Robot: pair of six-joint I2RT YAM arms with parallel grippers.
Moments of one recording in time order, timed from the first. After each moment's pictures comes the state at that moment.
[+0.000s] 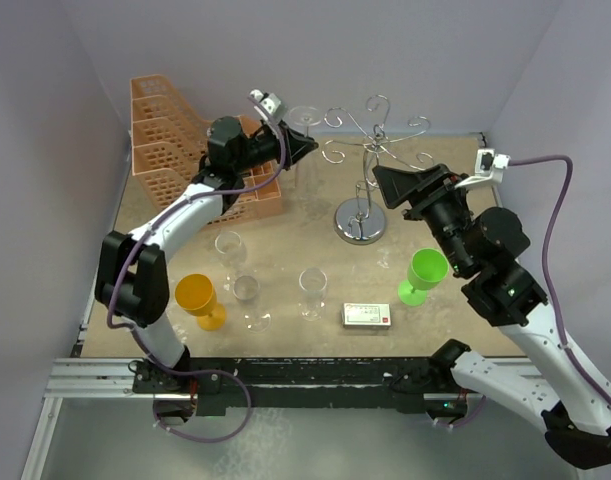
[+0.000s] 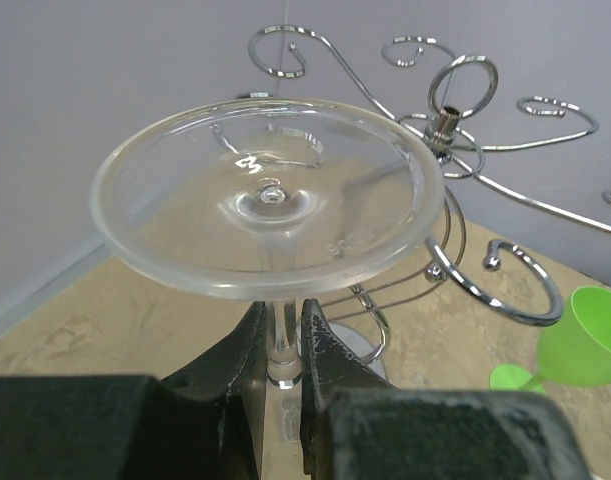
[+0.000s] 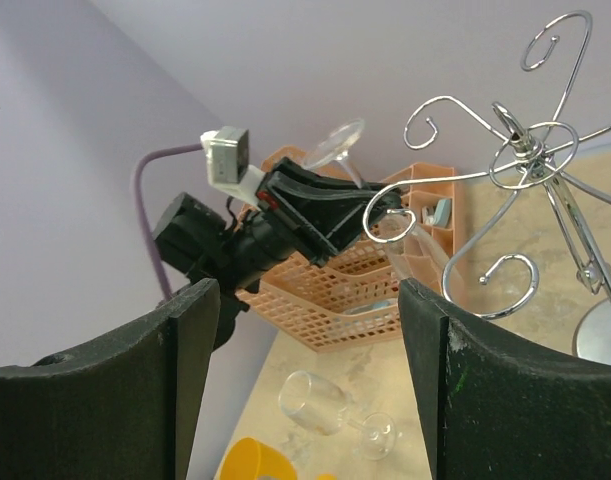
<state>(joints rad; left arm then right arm) -0.40 1.70 1.38 0.42 0.63 -0.21 0.67 0.80 1.10 -0.14 0.29 0.69</state>
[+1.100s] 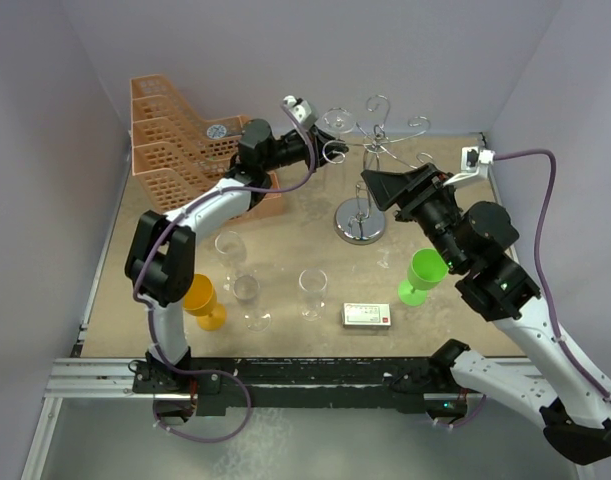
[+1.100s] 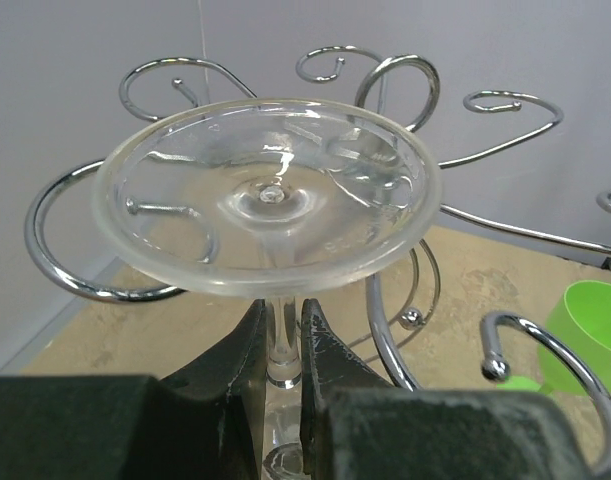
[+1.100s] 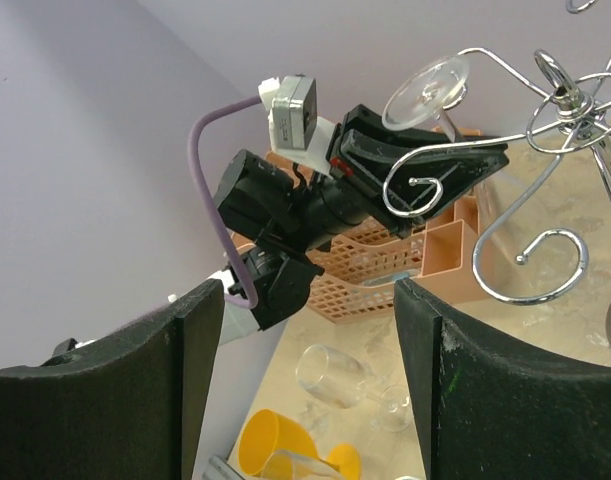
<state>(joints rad) -0.49 1.91 1.50 0.60 0.74 -0.18 0.67 0.83 1.10 -0.15 0.22 0.75</state>
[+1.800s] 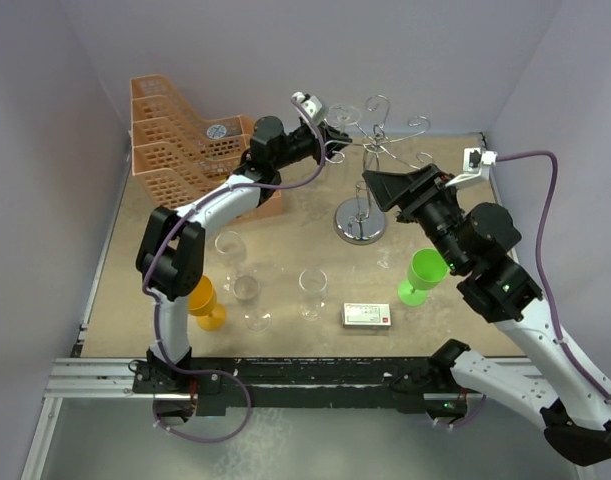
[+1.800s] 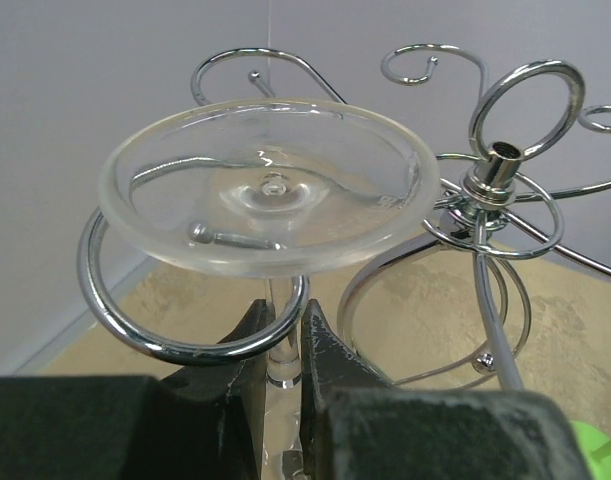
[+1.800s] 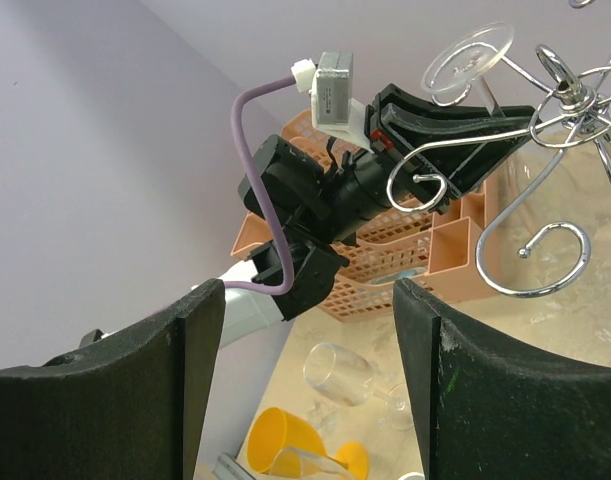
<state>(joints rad) -0.52 2.00 1.60 0.54 0.58 -0.14 0.67 0.82 1.10 -0.16 0.21 0.77</state>
